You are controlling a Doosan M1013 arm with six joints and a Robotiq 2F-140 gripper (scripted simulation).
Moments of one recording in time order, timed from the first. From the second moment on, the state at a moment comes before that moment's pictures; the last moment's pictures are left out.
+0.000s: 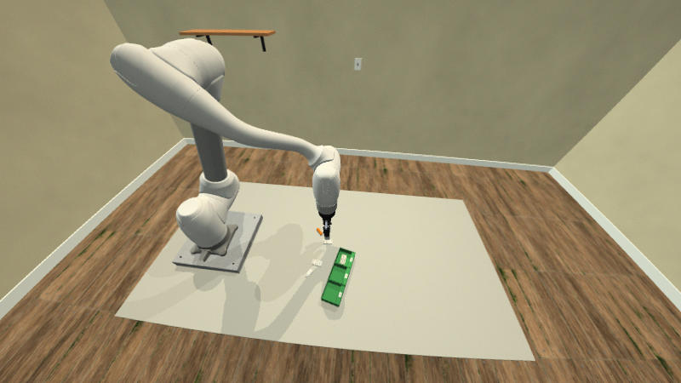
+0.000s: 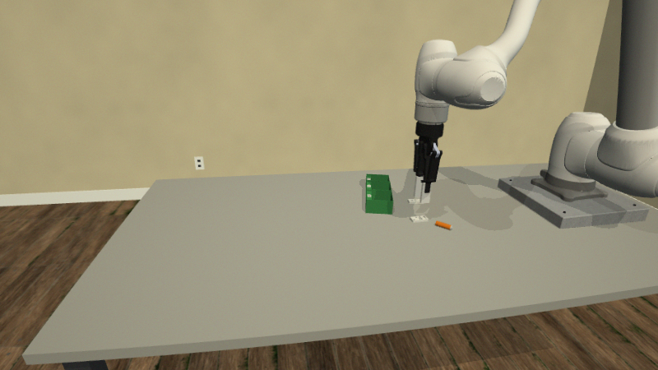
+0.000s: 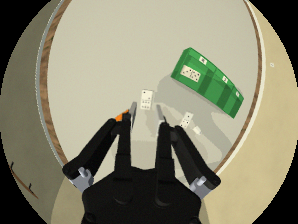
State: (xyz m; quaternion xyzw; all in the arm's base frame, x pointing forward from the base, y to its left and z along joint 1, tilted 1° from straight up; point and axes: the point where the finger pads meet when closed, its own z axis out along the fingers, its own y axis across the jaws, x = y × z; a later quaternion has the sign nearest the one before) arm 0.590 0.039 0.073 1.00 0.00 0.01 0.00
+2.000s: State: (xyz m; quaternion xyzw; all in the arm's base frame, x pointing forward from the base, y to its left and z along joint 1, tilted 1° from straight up) arm 0.592 0.039 0.006 1.00 0.00 0.01 0.00
